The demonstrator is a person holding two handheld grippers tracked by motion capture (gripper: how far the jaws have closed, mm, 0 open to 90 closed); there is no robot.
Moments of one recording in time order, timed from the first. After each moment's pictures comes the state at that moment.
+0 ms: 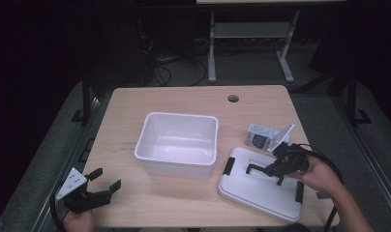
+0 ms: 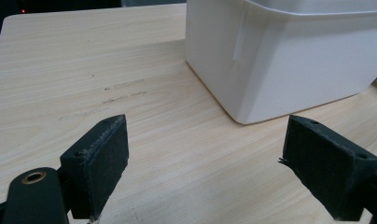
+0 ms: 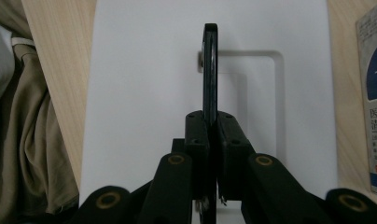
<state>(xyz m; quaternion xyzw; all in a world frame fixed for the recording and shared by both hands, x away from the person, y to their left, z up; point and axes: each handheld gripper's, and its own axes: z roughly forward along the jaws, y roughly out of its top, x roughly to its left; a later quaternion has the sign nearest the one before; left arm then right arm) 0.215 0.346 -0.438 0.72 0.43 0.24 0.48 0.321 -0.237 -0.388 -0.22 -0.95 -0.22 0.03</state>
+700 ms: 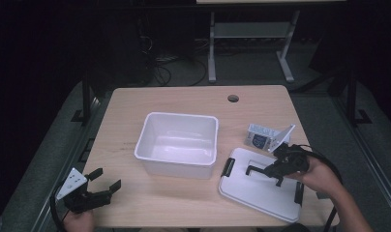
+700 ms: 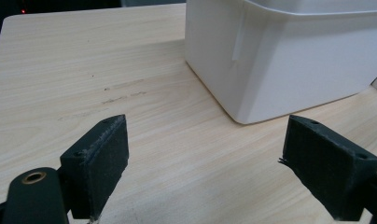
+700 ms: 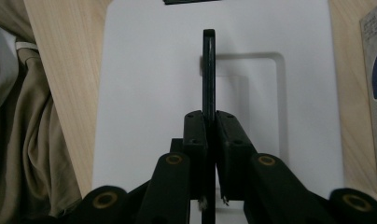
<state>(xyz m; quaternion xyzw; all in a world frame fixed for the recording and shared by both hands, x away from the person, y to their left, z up) 0.215 0.345 -0.438 0.72 0.43 0.24 0.48 0.321 -0.239 -0.390 -0.22 -0.95 -0.22 0.03</state>
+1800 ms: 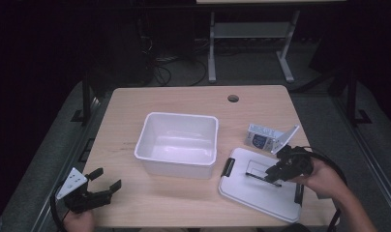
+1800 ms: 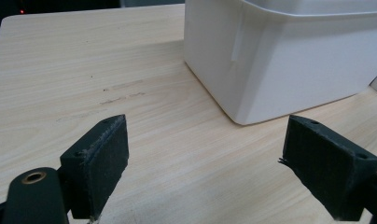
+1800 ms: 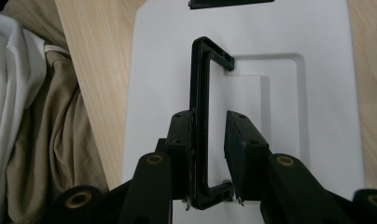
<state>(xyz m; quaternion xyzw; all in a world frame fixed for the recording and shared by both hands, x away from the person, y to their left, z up) 0.215 0.345 -0.438 0.72 0.43 0.24 0.48 0.309 -0.241 -0.380 -0.22 -0.95 -0.23 0.05</state>
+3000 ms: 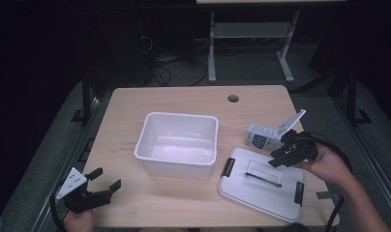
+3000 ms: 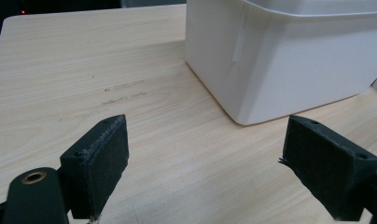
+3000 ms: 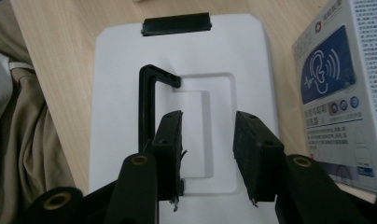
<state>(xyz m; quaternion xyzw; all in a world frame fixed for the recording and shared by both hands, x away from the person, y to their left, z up) 0.216 0.346 -0.438 0.72 0.43 0.24 0.48 0.332 -0.249 -0.350 -0.24 -0.94 -0.23 0.00</state>
